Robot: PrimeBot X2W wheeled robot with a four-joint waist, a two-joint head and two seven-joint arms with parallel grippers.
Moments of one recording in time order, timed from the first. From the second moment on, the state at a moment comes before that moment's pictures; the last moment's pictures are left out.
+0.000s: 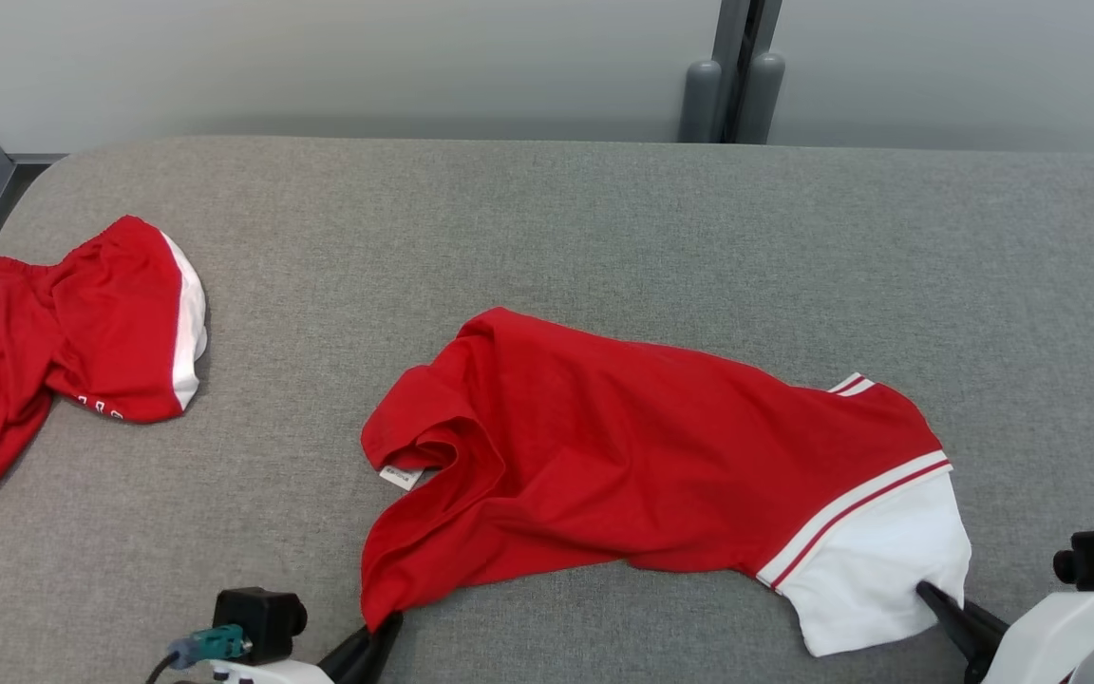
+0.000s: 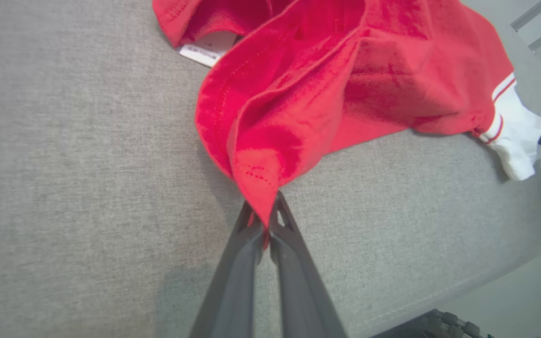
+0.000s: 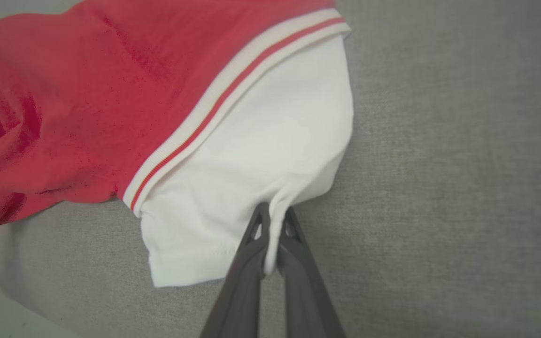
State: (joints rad) left arm 0.12 0.22 -0.30 0.05 -0.53 -0.07 0.32; right arm 0.07 -0.19 -0.02 0.11 0.63 0.13 0.54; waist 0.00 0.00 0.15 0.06
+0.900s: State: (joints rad) left arm 0.17 0.34 -0.18 -0.30 -0.68 -0.04 0.45; right arm 0.15 -0.28 -0.08 -0.32 0.94 0.13 0.45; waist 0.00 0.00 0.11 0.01
